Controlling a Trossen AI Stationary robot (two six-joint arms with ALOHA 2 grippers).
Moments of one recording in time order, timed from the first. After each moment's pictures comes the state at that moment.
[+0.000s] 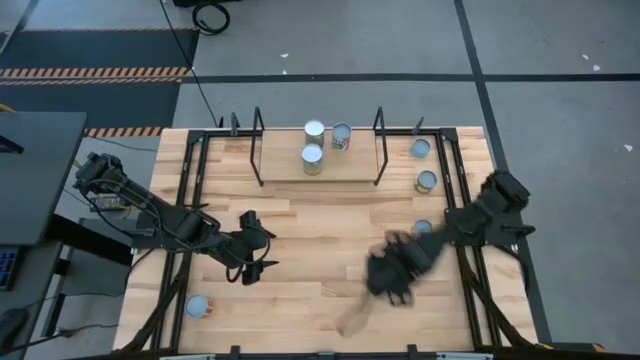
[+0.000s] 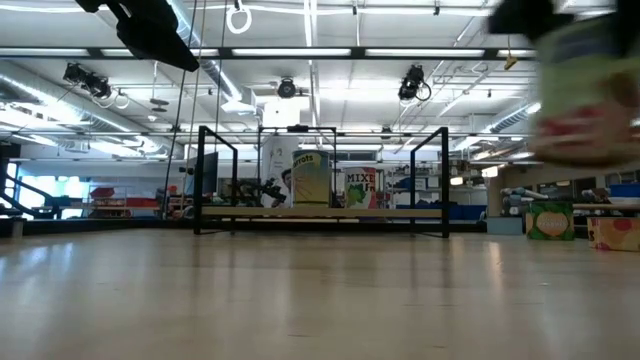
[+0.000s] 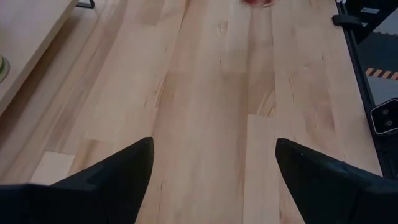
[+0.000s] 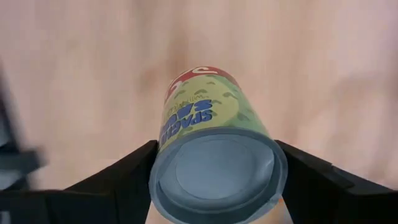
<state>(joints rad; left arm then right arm) -0.52 1.20 0.88 -0.46 -0.45 -0.51 0.50 1.75 1.52 -1.32 0.06 0.53</state>
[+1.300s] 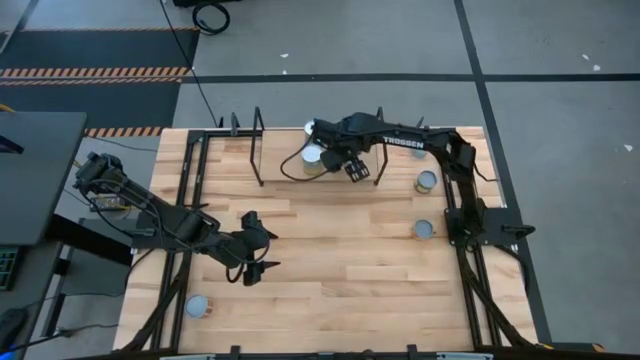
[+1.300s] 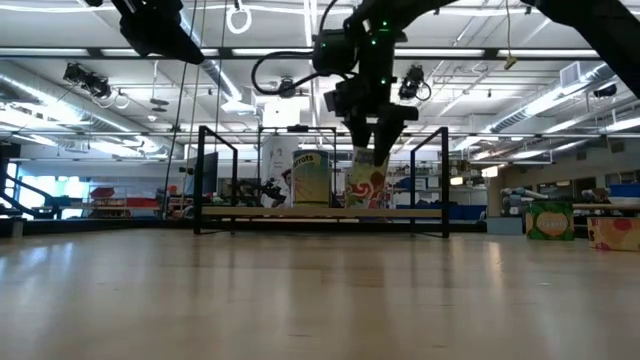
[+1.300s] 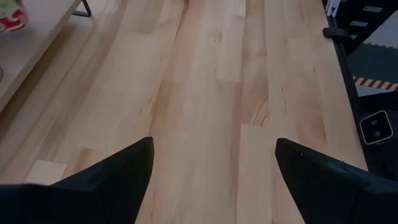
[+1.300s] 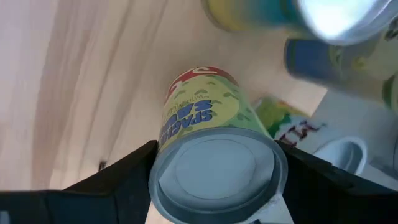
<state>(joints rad) -0.52 1.20 0.88 -0.41 -0.45 -0.51 -0.35 2.03 1.87 -1.21 0.25 -0.79</state>
